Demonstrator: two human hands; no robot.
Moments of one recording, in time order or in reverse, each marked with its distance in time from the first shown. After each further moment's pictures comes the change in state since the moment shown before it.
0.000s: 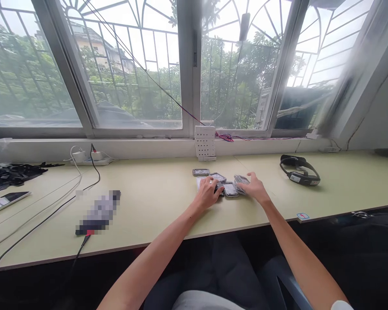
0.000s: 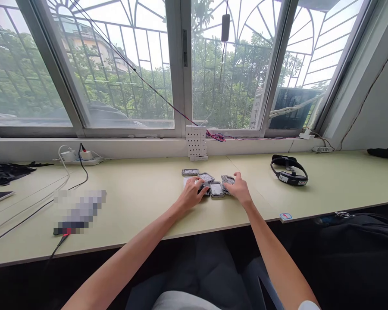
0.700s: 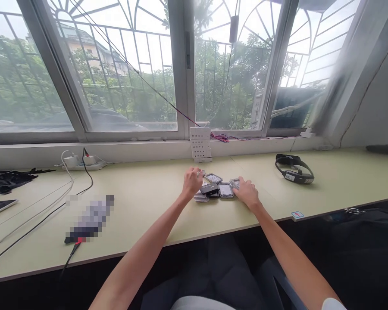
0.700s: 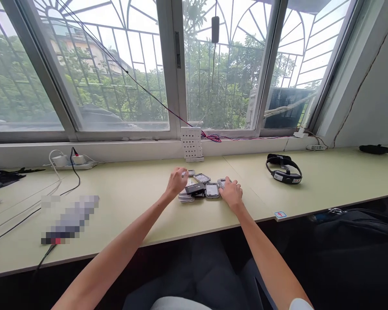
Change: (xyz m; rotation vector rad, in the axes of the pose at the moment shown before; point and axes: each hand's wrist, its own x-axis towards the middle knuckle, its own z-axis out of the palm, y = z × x) left_hand 0.046 -0.035 -0.025 -0.022 0.108 -0.289; right_hand -0.007 -0.009 0.021 -0.404 -0.040 -0.011
